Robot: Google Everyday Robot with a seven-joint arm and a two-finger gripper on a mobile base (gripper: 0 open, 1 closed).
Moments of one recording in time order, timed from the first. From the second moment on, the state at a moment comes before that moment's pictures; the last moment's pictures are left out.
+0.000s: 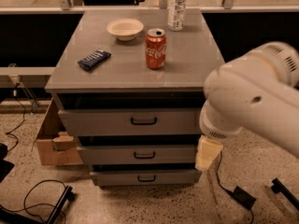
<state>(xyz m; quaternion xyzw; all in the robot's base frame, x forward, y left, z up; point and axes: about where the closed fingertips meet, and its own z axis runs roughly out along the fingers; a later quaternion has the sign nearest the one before) 0.460 -0.162 0.802 -0.58 0.79 -0.13 0.14</state>
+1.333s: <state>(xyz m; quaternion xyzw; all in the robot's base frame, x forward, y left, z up) 0.475 -0.145 0.652 -0.57 0.81 -0.13 0.09</state>
